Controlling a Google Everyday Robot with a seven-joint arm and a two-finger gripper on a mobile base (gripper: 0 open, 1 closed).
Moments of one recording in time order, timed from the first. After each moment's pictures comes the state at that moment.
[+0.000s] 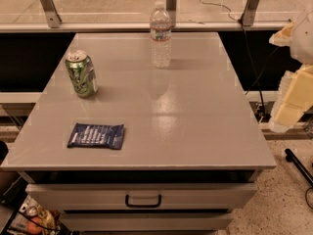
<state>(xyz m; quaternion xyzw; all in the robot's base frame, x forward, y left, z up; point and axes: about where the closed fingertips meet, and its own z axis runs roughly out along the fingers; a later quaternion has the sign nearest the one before) 0.438 -0.214 0.987 -0.60 0.78 -0.05 0.18</state>
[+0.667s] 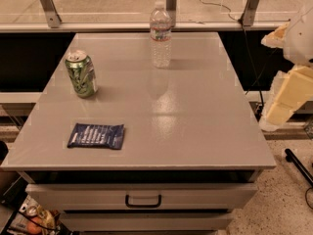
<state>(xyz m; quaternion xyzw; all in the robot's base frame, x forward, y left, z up) 0.445 -0.202 0.982 -0.60 0.77 -0.02 0.20</state>
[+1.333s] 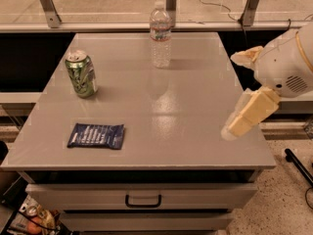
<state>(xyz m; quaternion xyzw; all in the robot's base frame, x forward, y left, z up) 0.454 -0.148 0.945 -0.59 0.74 0.10 0.31</state>
